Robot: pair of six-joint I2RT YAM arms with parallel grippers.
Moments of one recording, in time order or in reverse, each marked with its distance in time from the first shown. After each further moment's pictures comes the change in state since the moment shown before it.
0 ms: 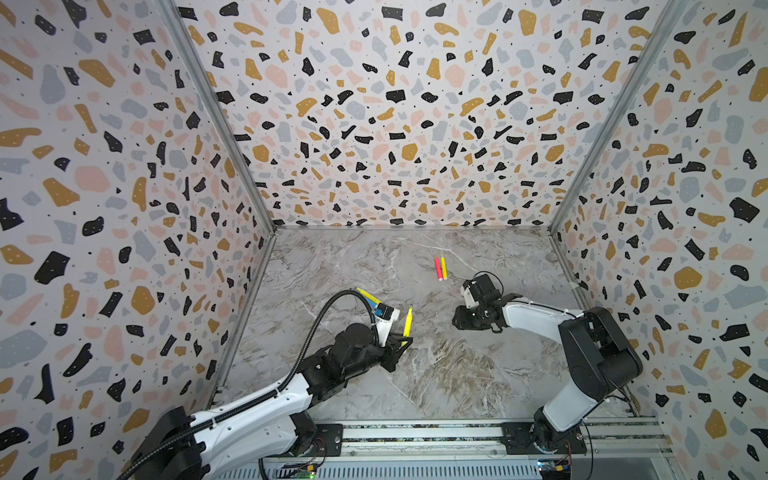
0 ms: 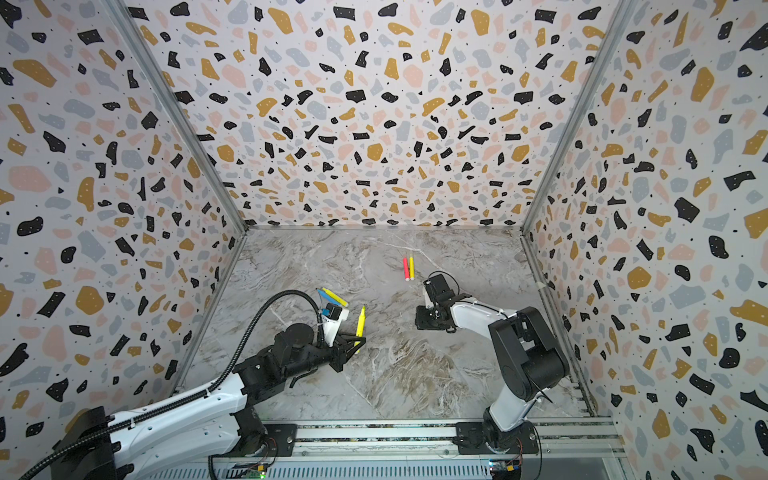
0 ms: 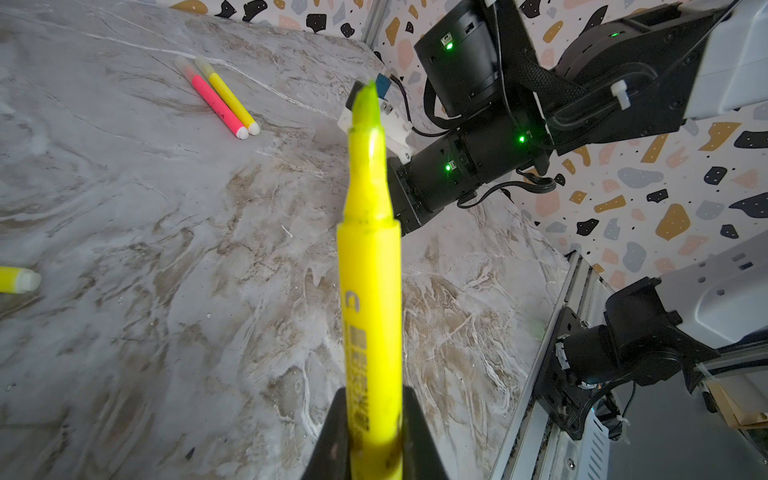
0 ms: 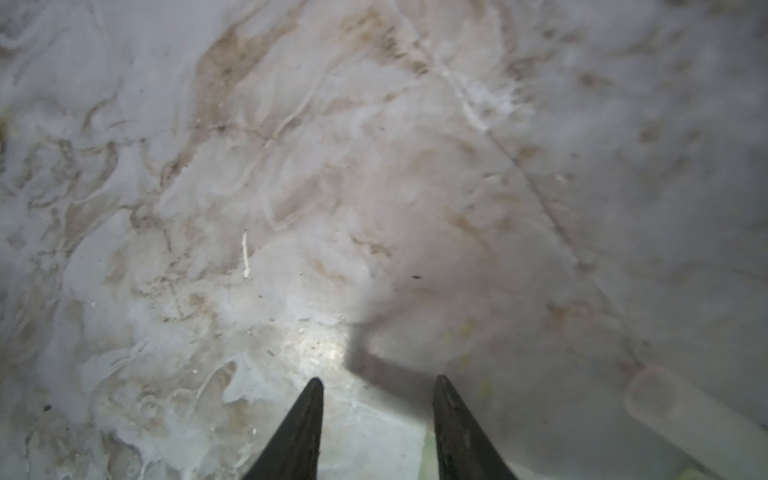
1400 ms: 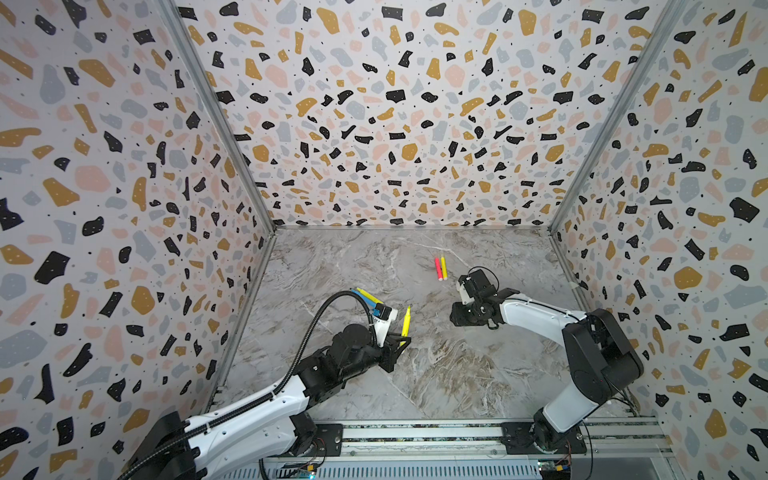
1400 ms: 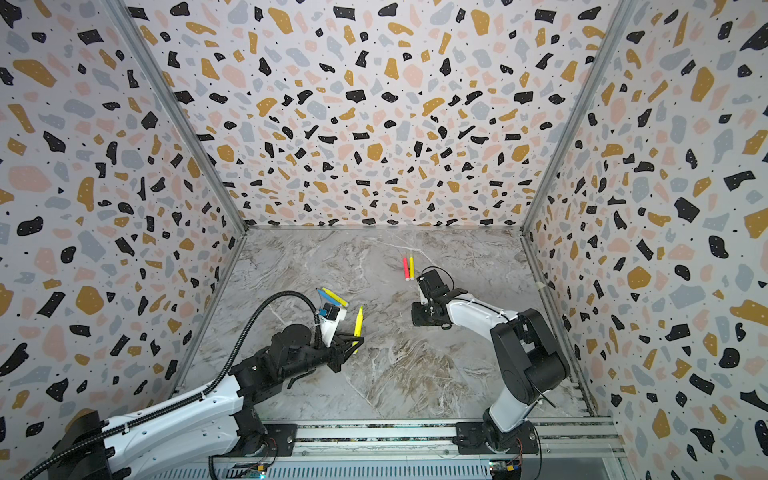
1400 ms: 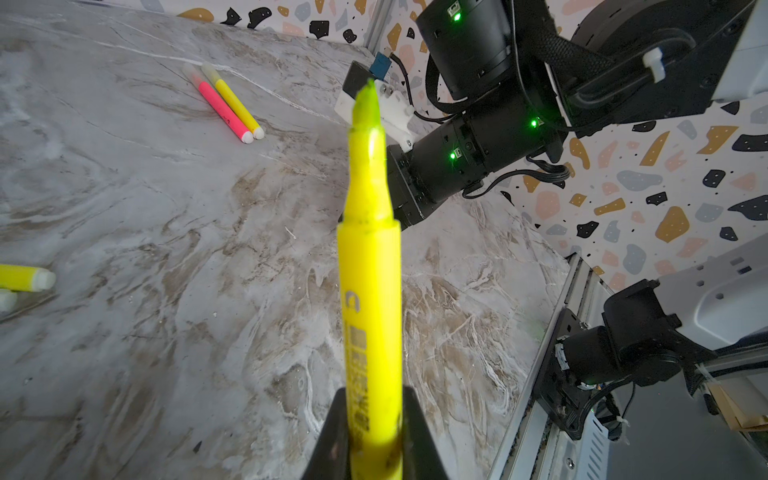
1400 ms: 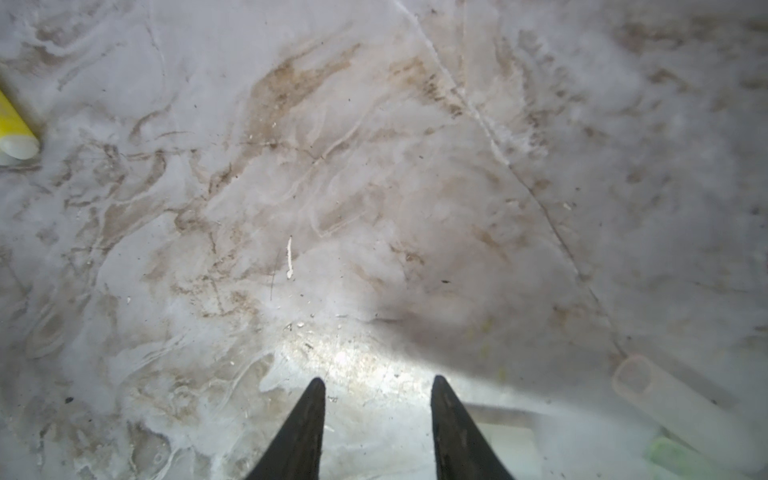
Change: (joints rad) left arm 0.000 -0.034 0.000 -0.028 -0.010 0.001; right arm 0.039 -0.019 0.070 -0.084 0.062 -0.009
